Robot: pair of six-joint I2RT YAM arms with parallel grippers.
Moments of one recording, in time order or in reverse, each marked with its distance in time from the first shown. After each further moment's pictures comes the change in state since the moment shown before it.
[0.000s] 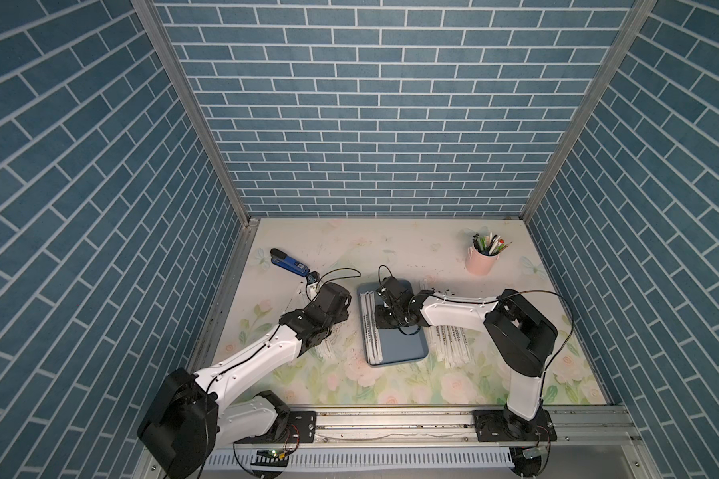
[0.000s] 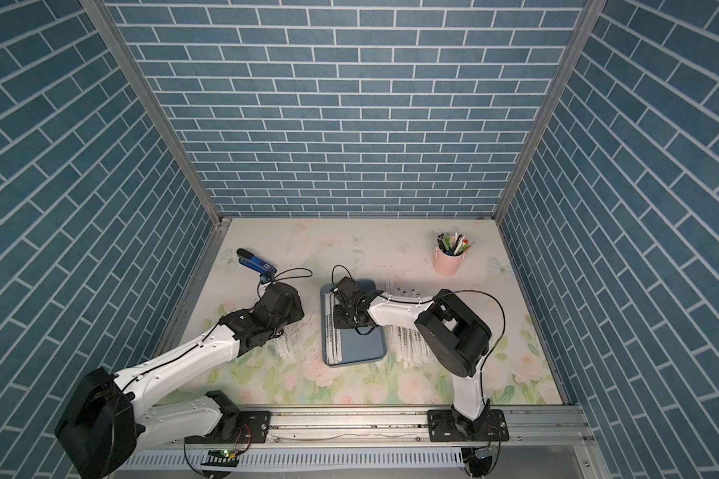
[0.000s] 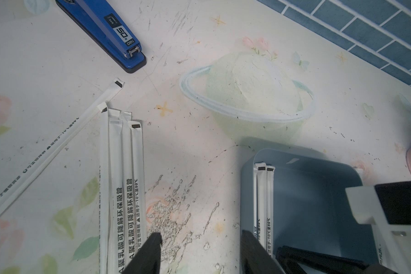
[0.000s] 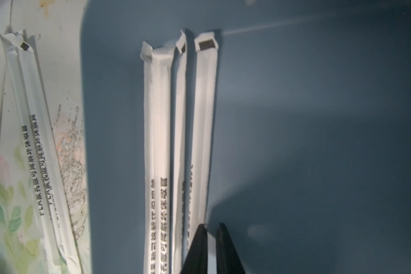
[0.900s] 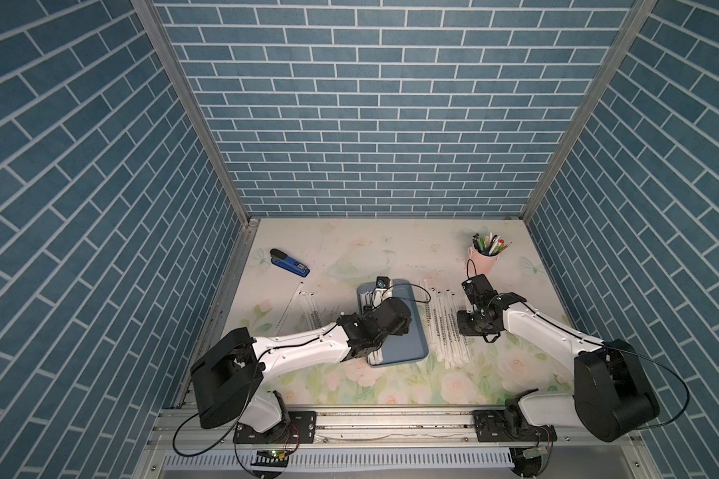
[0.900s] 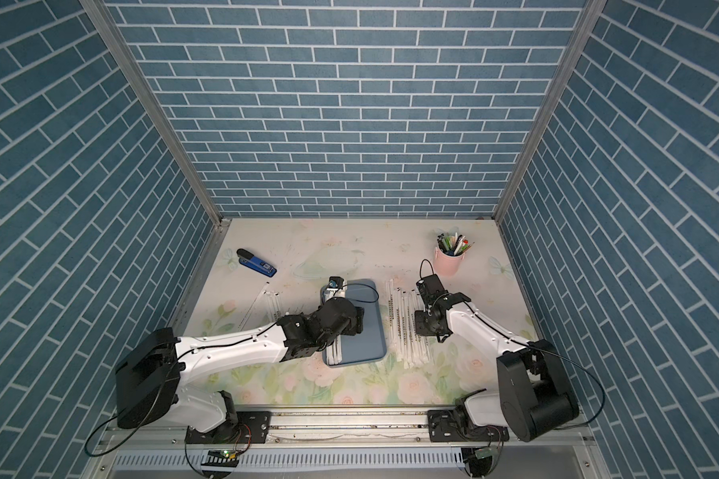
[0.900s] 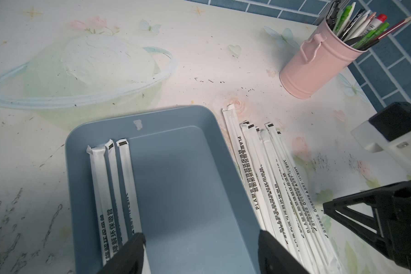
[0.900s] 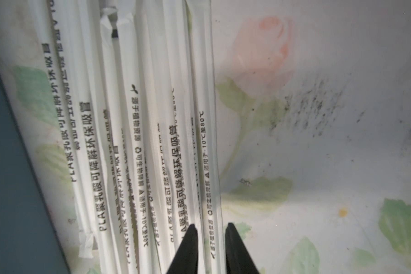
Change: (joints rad) left arm -0.415 0.312 0.217 0.193 -0.060 0.073; right arm -0.527 -0.504 -0.401 -0.352 0.086 -0.405
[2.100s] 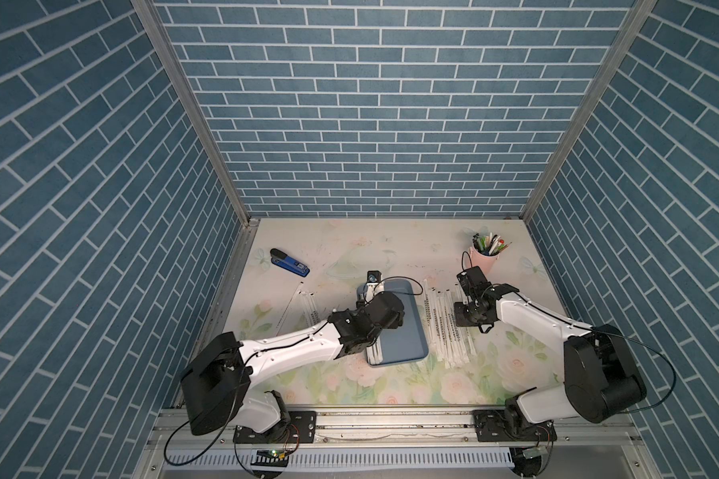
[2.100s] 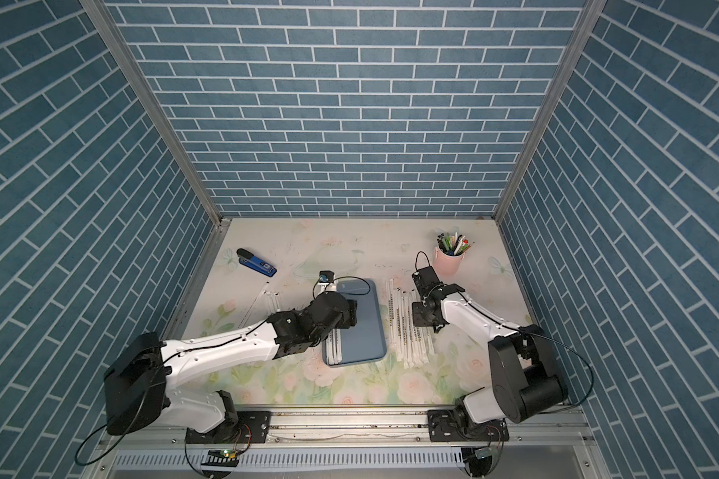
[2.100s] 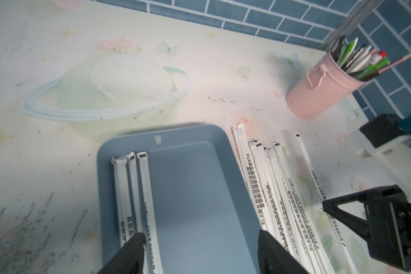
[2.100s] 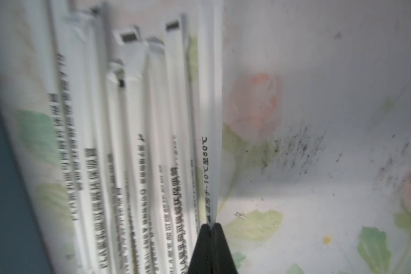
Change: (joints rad) left arm 0.073 -0.092 -0.013 -0.042 -0.028 -0.013; right arm 0.055 0.067 0.128 -0.008 0.065 -0.012
